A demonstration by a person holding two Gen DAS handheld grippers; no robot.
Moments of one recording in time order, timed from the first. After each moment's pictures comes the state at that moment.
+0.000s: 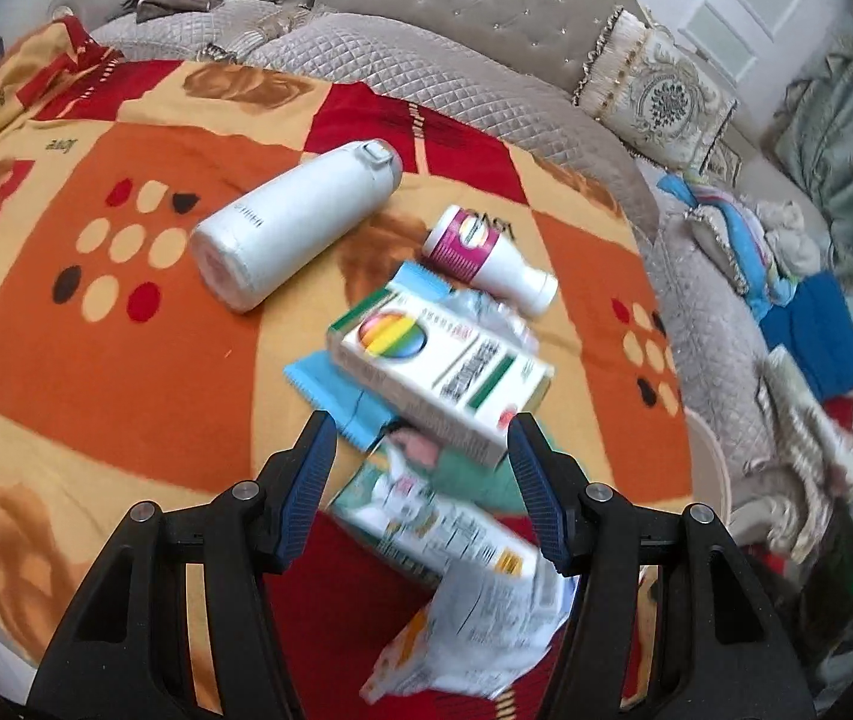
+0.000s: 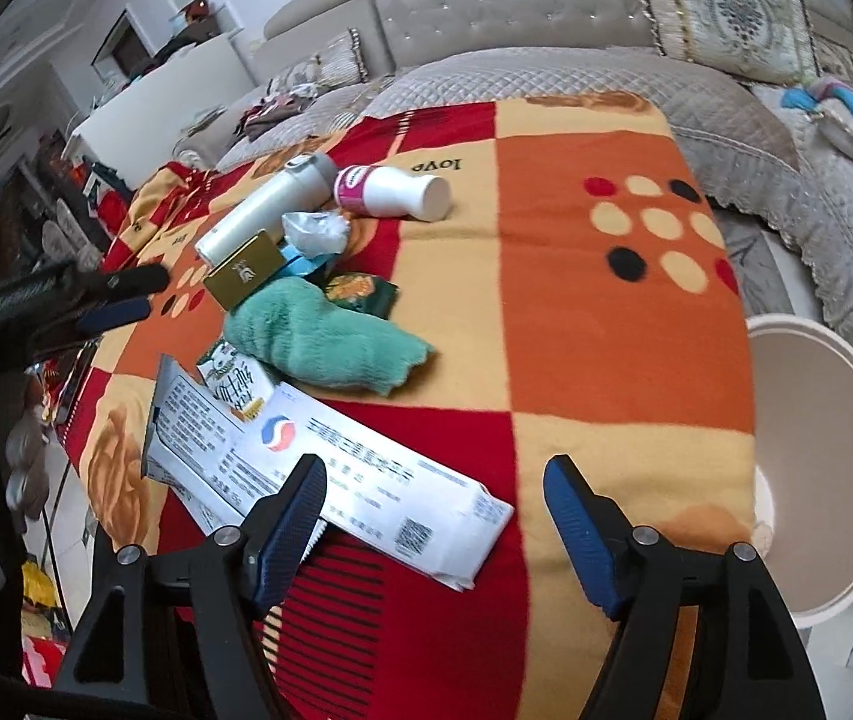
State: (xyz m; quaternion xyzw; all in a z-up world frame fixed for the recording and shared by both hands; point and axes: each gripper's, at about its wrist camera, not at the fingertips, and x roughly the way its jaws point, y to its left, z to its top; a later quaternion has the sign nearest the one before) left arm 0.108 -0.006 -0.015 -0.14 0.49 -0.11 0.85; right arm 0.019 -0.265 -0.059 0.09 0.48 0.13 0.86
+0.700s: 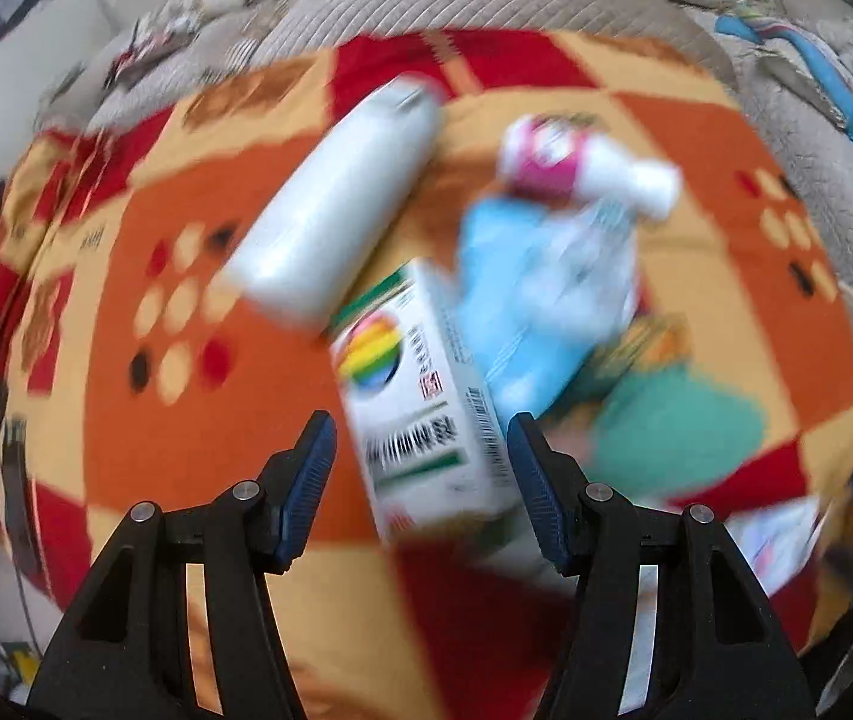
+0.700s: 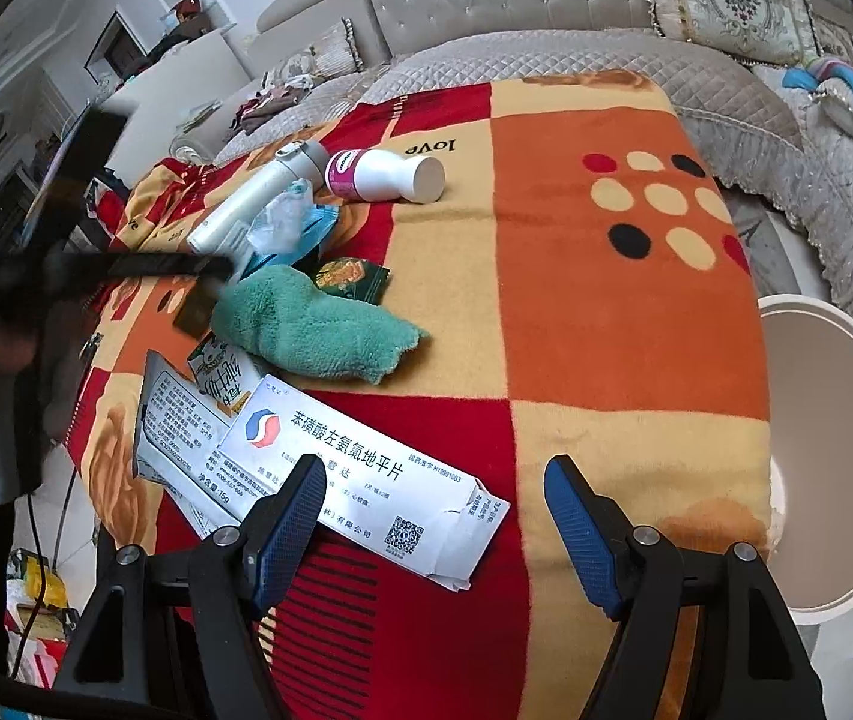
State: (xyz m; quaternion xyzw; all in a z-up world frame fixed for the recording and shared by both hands) left arm 0.134 -0.005 -0.055 0.09 0.56 -0.04 0.82; right arm 0.025 -0.270 -0.073 0.11 0.49 0.14 0.85
